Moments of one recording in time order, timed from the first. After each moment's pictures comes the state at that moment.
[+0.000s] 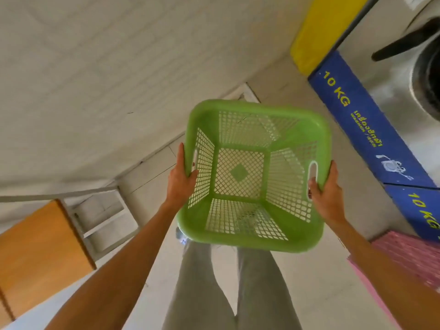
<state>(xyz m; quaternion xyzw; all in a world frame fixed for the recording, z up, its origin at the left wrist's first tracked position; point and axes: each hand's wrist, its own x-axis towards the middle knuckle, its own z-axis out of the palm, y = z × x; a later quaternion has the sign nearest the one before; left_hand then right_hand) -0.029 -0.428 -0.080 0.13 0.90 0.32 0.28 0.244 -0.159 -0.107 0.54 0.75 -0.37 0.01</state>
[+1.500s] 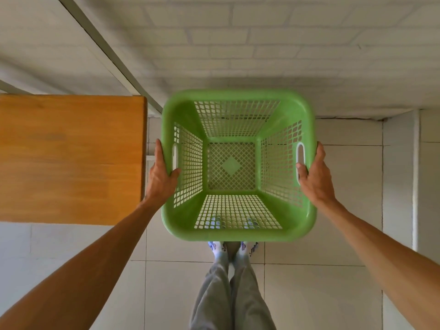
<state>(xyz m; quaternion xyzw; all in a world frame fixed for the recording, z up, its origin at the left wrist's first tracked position) -0.110 -0.902 -0.309 -0.14 0.86 0.44 0.20 -0.069 -0.511 -0.319 0.21 0.91 -0.33 0.12</state>
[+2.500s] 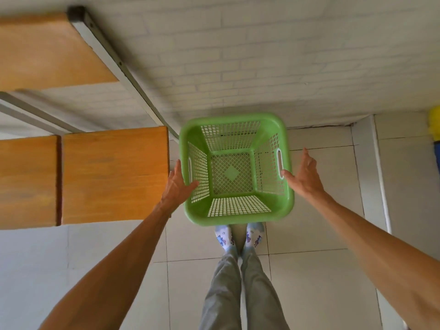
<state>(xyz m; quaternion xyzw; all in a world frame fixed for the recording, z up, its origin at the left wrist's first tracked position) -0.094 -0.886 -0.136 -0.07 0.89 0.35 0.29 -0.054 -0.537 -0.147 0.28 0.89 -0.27 0.24</state>
